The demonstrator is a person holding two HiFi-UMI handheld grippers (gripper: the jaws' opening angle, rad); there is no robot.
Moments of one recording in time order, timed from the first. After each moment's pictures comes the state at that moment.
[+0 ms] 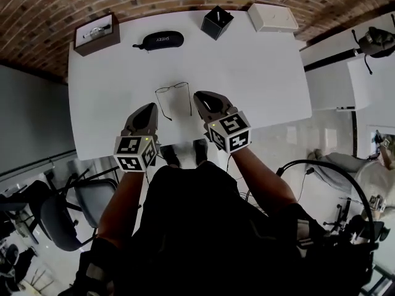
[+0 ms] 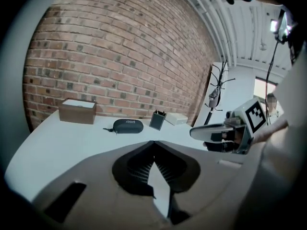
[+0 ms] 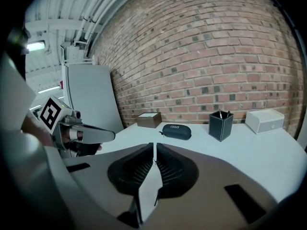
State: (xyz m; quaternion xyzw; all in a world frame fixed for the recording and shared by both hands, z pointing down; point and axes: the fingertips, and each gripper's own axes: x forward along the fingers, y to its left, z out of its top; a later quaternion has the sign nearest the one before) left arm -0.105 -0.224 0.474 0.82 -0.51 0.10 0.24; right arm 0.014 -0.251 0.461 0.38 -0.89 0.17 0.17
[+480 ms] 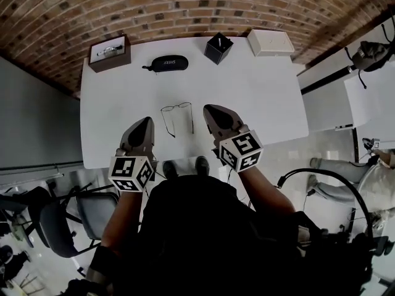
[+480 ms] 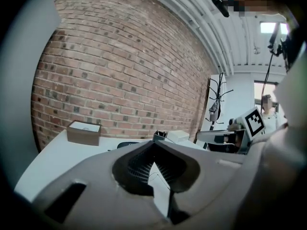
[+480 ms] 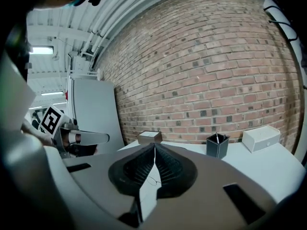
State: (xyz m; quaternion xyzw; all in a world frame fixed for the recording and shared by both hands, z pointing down) left arm -0.124 -0.211 0.385 0.82 -0.55 0.04 0.17; right arm 0.031 -0.244 0.379 0.39 -0.90 0.13 0.10
